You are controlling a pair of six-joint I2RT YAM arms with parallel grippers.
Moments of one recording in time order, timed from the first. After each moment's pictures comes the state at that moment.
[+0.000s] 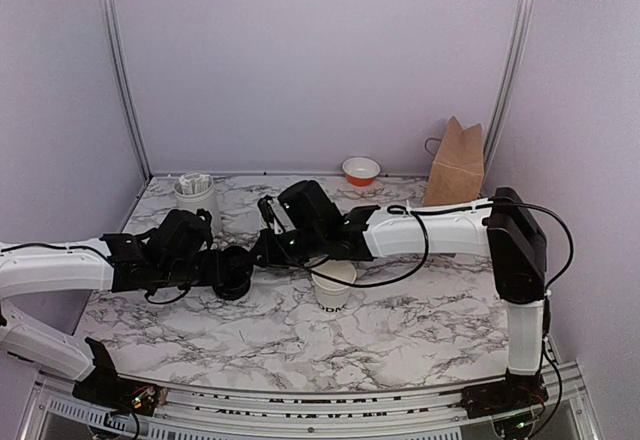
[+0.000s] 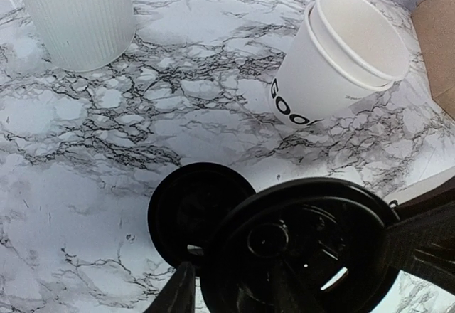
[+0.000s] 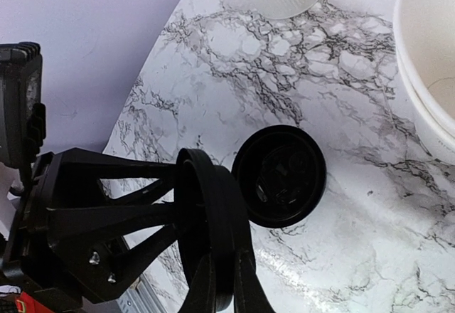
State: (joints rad) left arm -0.83 1.24 0.72 -0.32 -0.31 -0.69; right arm 1.03 2.06 1.57 -0.11 -0.24 0.73
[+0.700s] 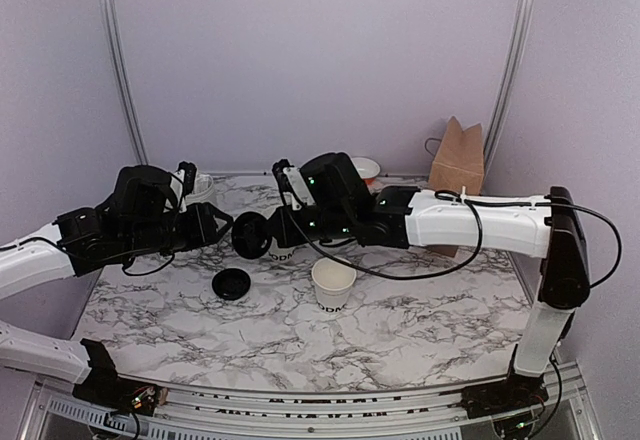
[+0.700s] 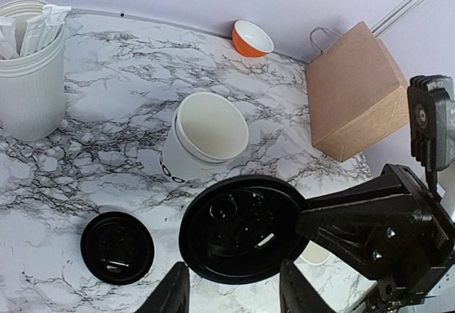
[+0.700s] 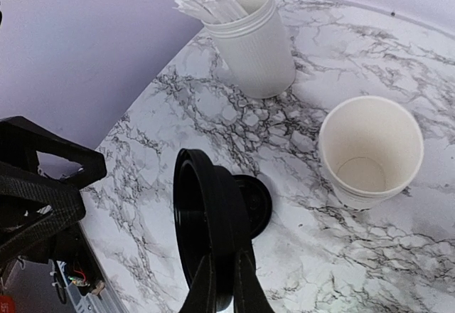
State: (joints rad) left arm -0.82 1.05 0.89 -0.37 -0.17 -0.72; right arm 1.05 1.84 1.52 -0.19 0.00 0.50
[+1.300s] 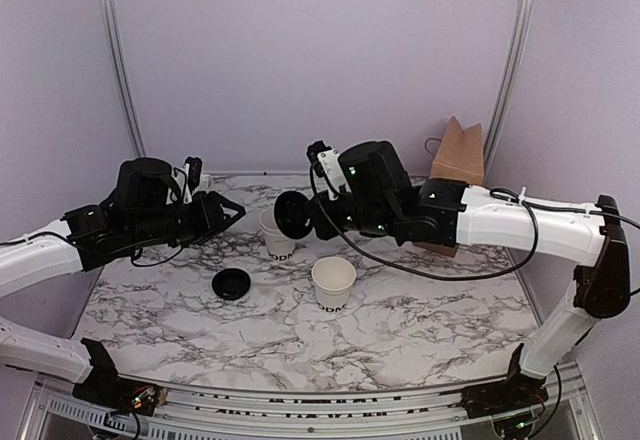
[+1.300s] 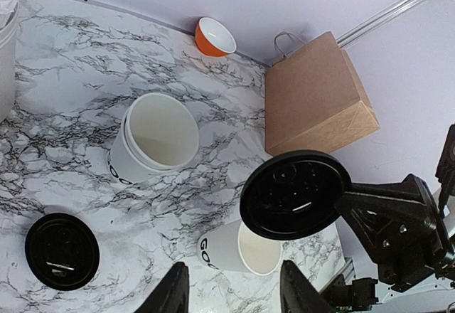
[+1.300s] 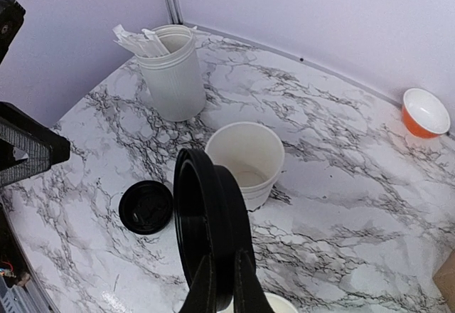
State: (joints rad) left arm -0.76 1.09 0.90 -0.24 0.00 -0.84; right arm 1.05 1.62 1.40 -0.28 0.26 0.29
